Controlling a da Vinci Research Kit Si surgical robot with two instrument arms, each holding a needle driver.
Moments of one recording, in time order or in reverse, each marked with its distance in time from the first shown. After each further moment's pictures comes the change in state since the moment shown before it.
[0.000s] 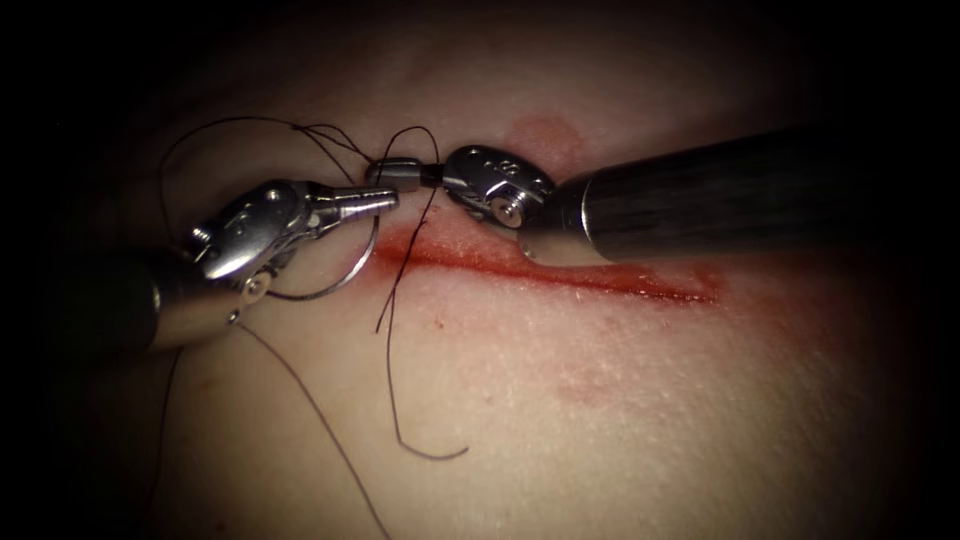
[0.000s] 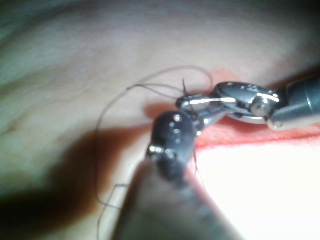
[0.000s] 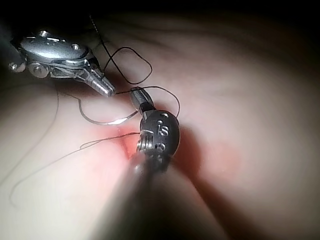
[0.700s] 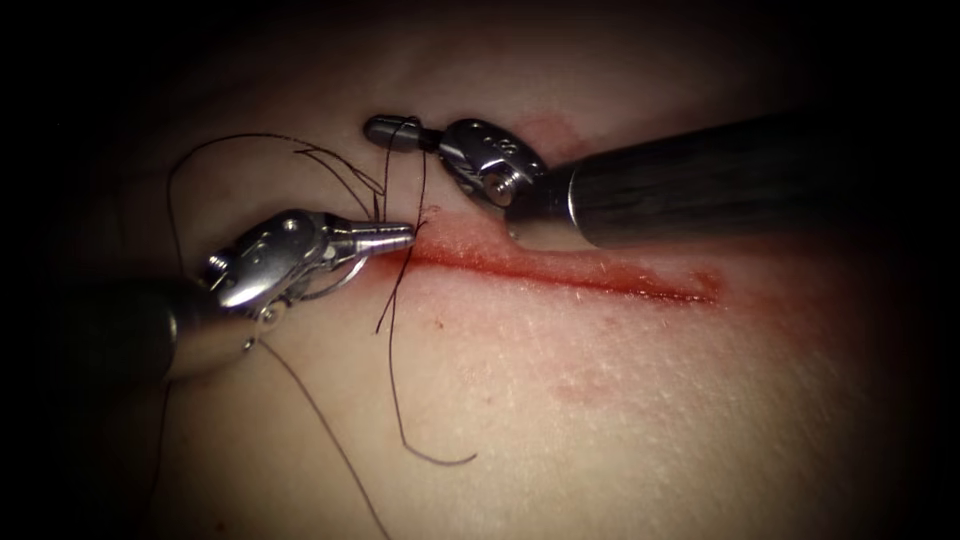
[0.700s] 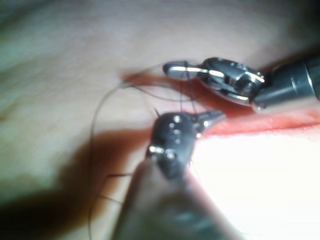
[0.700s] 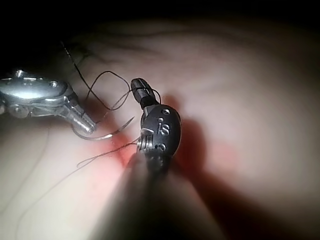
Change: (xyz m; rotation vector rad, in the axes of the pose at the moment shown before) right arm 0.001 0.002 0.001 -0.044 0.159 0.021; left arm -0.002 0.001 0.001 -0.053 -0.015 -0.027
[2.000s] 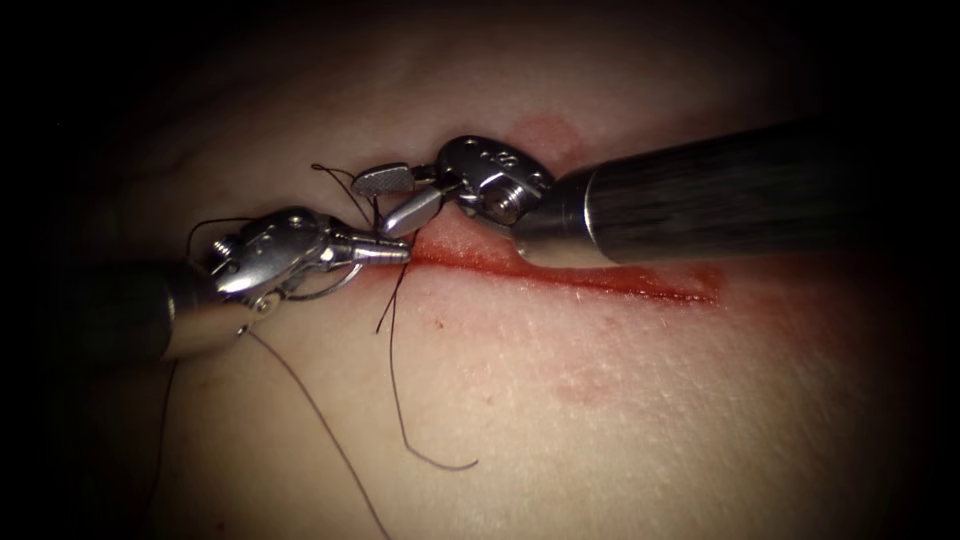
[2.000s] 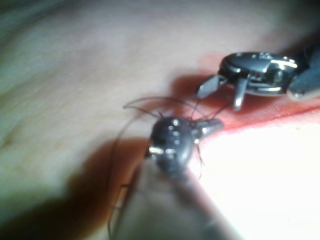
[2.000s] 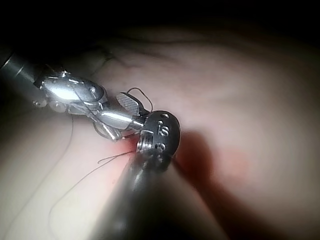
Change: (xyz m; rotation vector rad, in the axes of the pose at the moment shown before) right arm 0.003 -0.005 -0.001 0.635 -0.130 0.102; left arm -0.001 -0.001 -0.001 -0.143 -0.140 -0.027
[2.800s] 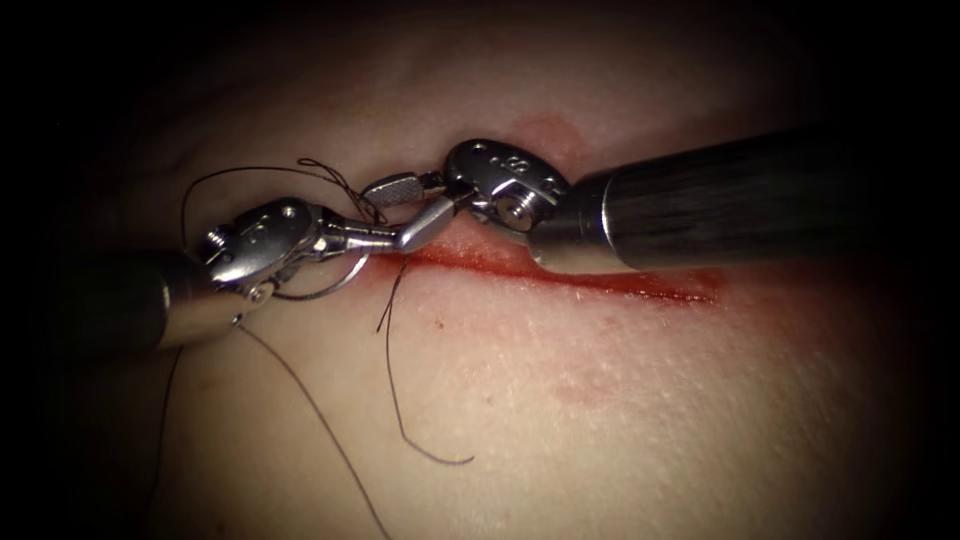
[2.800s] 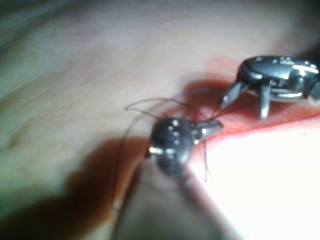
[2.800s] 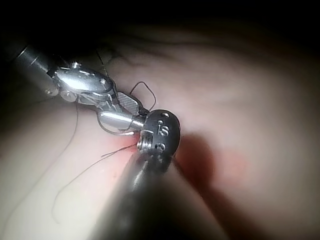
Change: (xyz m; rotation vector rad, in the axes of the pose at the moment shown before) right arm 0.000 -0.002 0.001 0.179 -0.076 -0.058; left arm 0.000 -0.001 -0.001 0.021 0.004 -0.021
